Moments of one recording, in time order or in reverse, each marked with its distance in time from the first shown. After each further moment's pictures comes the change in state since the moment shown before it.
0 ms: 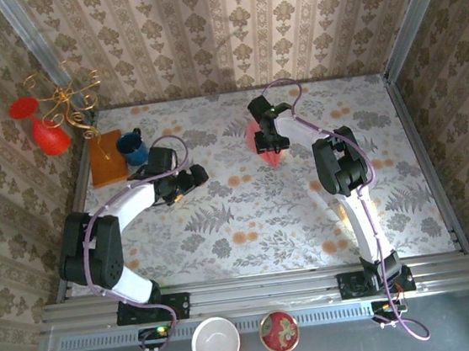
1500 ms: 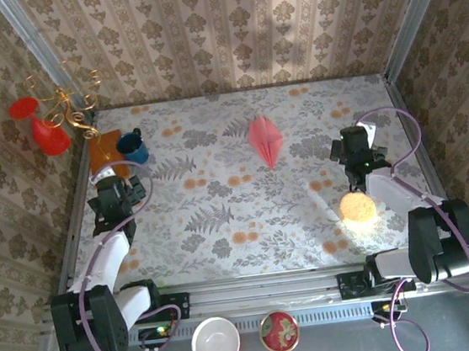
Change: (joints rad) left arm 0.365 -0.460 -0.399 0.430 -0.520 0.480; right arm -0.339 -1.052 -1.303 0.806 0.331 -0.084
